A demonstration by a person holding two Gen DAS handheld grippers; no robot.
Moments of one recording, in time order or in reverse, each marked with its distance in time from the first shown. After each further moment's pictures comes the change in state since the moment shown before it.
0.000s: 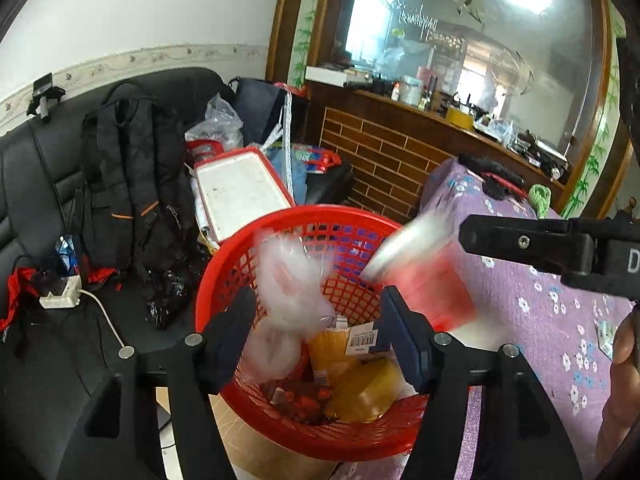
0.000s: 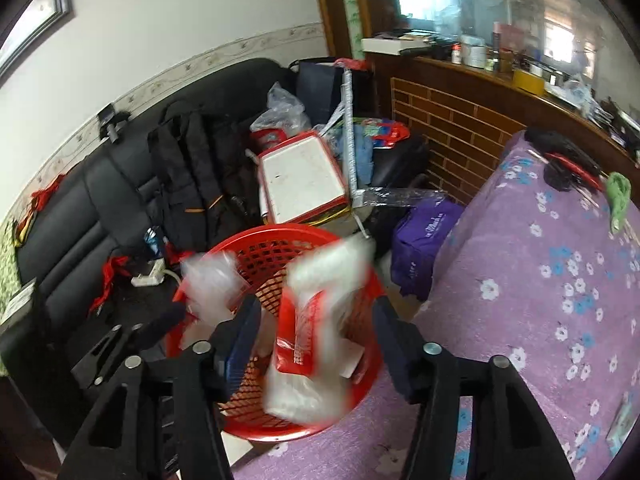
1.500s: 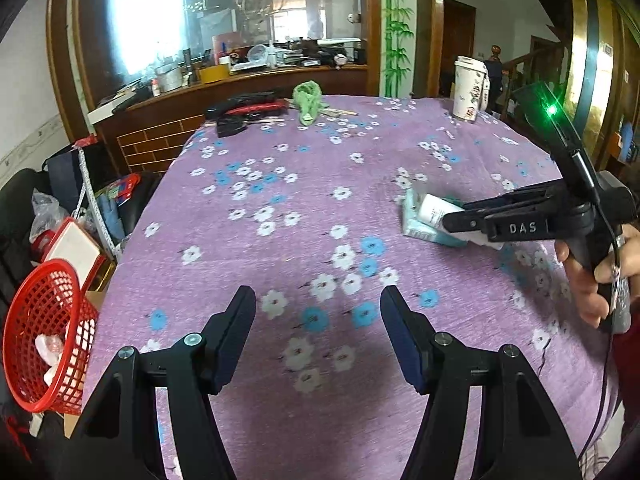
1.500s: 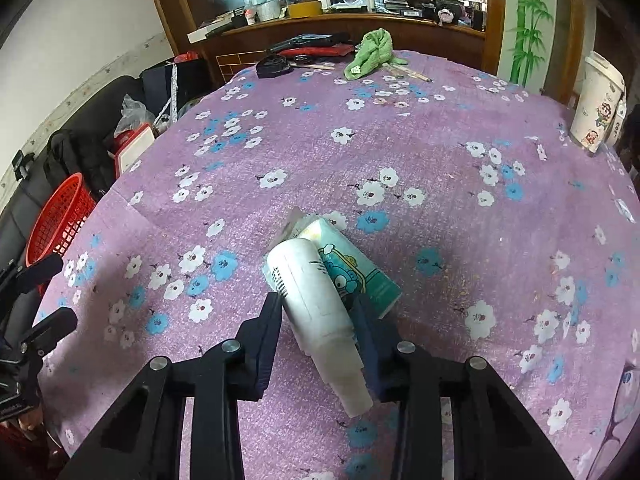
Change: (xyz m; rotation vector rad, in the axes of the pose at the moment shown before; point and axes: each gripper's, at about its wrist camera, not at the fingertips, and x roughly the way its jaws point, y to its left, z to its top) left arm -0.046 -0.322 -0.090 0.552 0.143 -0.357; right arm -0.177 -0.331 -0.192 0.244 0.083 -0.263
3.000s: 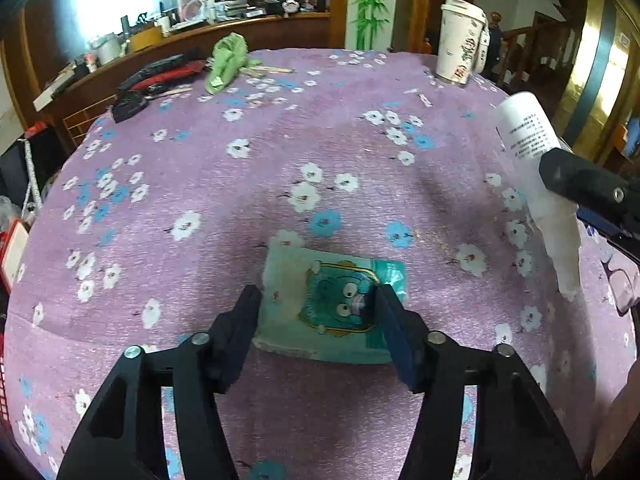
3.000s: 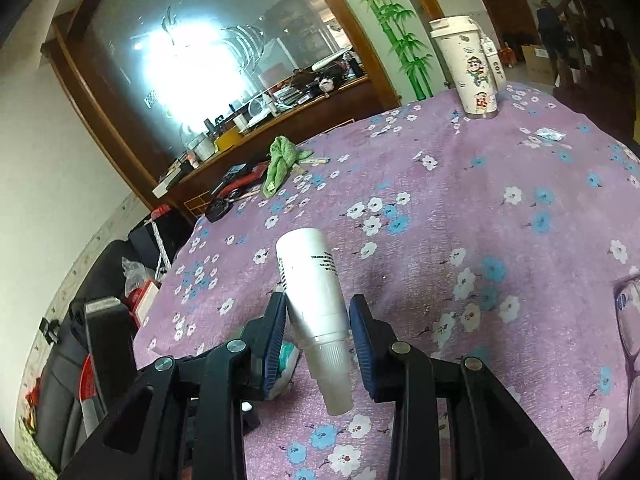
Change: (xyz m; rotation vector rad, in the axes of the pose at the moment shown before) left arm 0.144 -0.114 0.070 -0.007 0.167 -0.047; right arm -0.067 -0.104 -0.024 0.424 -0.359 0.084
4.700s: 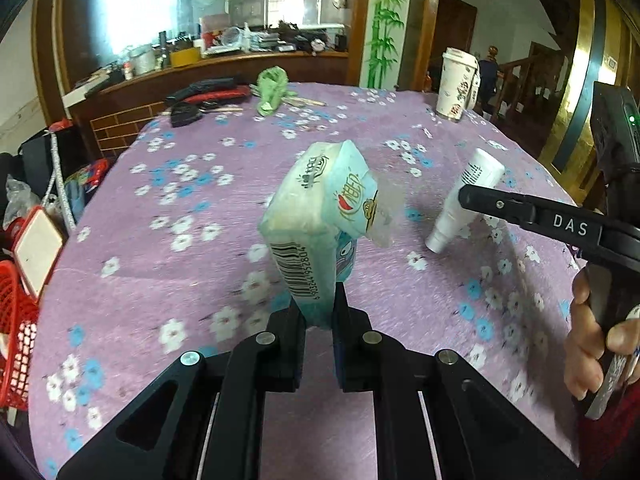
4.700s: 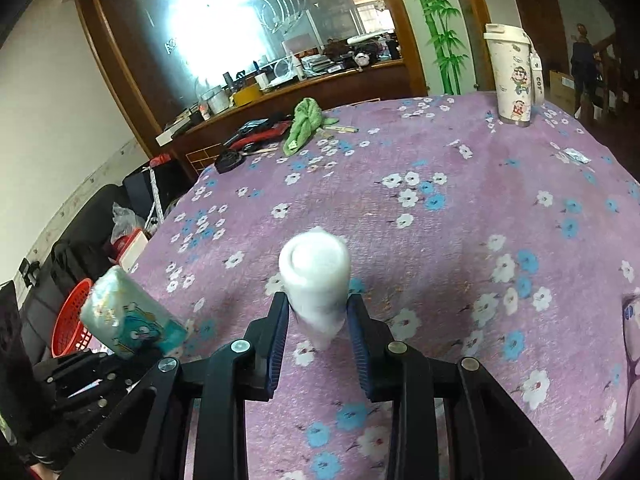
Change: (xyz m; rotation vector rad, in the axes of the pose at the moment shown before) left arm -0.096 0.059 -0.058 -0.051 -0.129 -0.015; right arm 0.019 0.046 -0.023 -0.165 0.087 -0.045
